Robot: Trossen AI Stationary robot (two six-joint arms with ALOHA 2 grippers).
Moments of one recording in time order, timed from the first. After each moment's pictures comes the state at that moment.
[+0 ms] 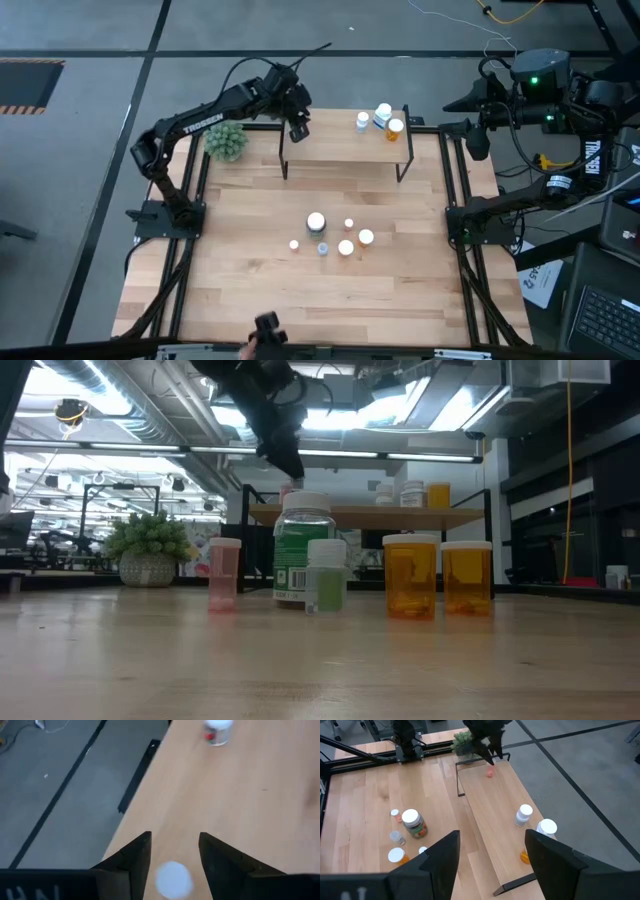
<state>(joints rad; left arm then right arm) 0.62 1.67 1.57 -0.59 -0.01 0.26 -0.51 1.28 2.23 -1.57 -0.12 -0.14</state>
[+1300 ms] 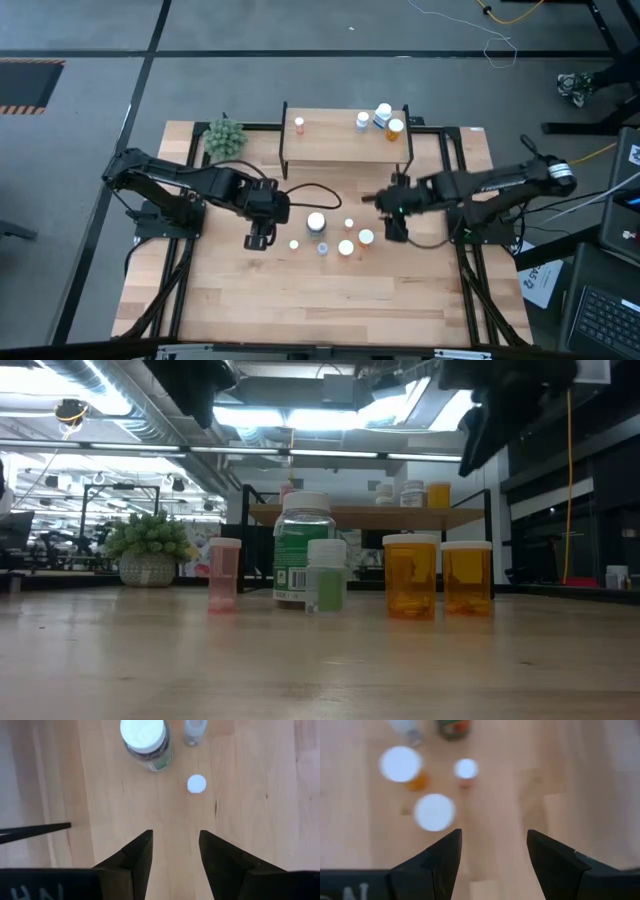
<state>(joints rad) -0.19 1.45 1.39 -1.08 -0.15 -0.07 0.16 1.28 1.04 -0.87 0.21 0.22</state>
